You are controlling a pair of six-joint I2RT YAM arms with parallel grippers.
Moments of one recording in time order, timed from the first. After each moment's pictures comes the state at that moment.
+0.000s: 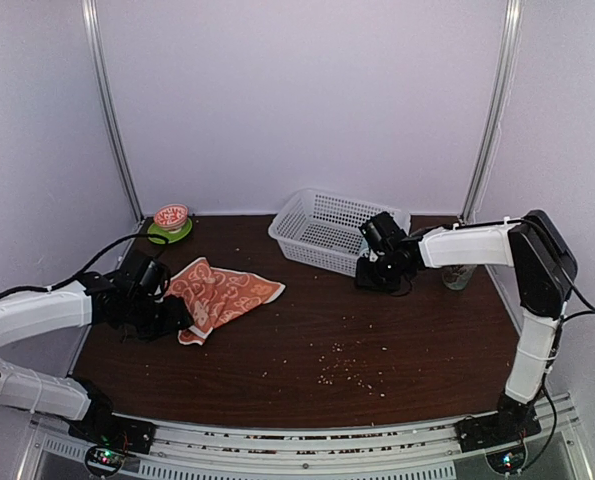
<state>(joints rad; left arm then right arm) -0.54 1.15 0.64 -0.53 -0.07 -0.83 0.61 1.88 1.26 -0.37 0.12 0.64</state>
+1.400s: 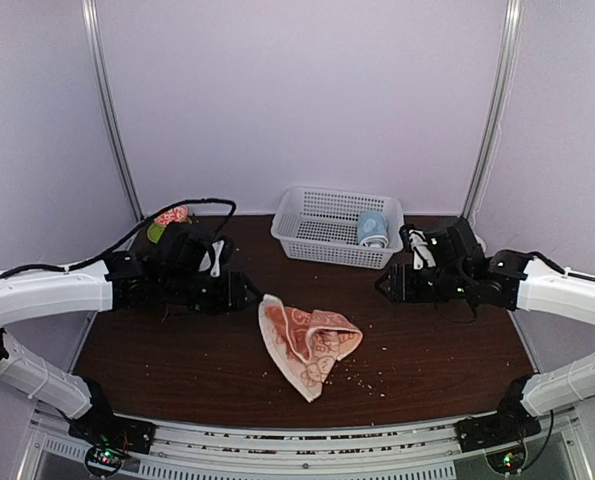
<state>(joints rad) -0.86 1.30 0.92 -0.30 0.08 -0.77 0.74 1.17 0.86 -0.37 0.06 0.56</state>
